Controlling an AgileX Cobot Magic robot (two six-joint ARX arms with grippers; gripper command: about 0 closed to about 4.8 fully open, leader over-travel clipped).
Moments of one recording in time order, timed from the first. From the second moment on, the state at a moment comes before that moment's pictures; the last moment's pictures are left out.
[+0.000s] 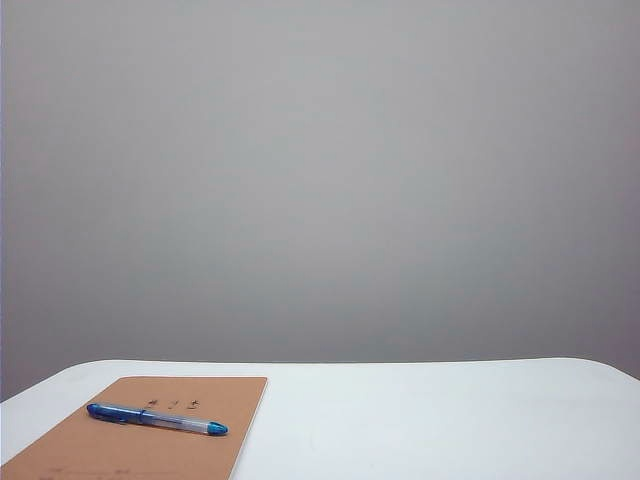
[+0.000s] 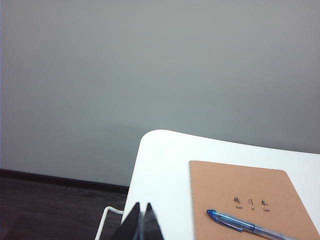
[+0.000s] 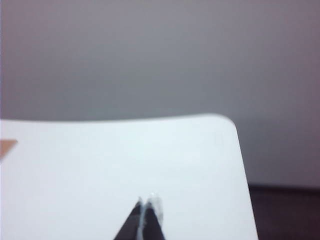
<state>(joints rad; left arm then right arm) 0.05 0.00 0.00 -0.09 0.01 -0.06 0.00 0.00 0.01 -0.15 -0.14 0.08</state>
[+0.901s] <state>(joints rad) 0.05 0.00 0.00 -0.18 0.00 -0.07 0.00 0.01 0.01 -0.19 0.00 0.15</state>
